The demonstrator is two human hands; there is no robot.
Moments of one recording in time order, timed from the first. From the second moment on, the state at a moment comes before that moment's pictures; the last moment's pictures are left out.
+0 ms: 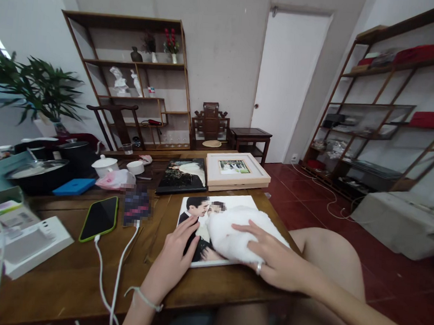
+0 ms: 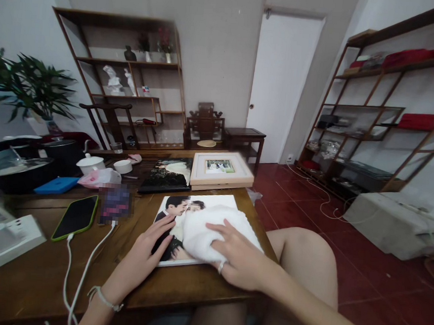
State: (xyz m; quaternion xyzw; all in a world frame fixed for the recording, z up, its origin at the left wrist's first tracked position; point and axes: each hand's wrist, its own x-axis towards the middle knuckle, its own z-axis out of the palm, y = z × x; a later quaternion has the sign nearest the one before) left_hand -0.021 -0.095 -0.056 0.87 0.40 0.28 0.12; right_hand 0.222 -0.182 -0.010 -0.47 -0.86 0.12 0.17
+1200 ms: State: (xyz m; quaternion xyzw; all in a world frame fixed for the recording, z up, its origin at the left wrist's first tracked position) left_hand -0.023 -0.096 -0.053 0.87 0.38 0.31 0.12; right_hand 0.246 -0.102 -0.011 -0.56 -0.80 0.10 0.18
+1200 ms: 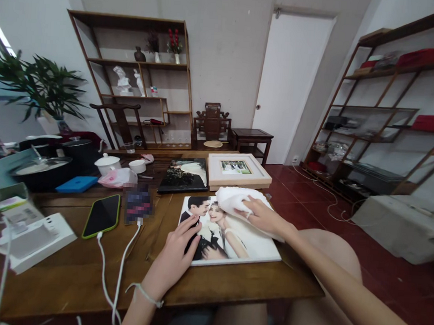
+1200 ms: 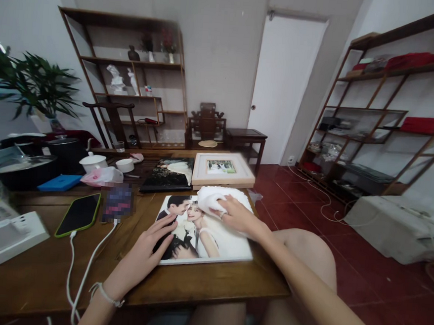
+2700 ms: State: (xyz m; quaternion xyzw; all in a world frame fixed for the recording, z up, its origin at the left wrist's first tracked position) left_hand -0.021 -0.097 -0.052 0.86 0.40 0.28 0.13; right_hand 0.186 -0.205 -0.010 -0.48 -0.84 0.14 0.19
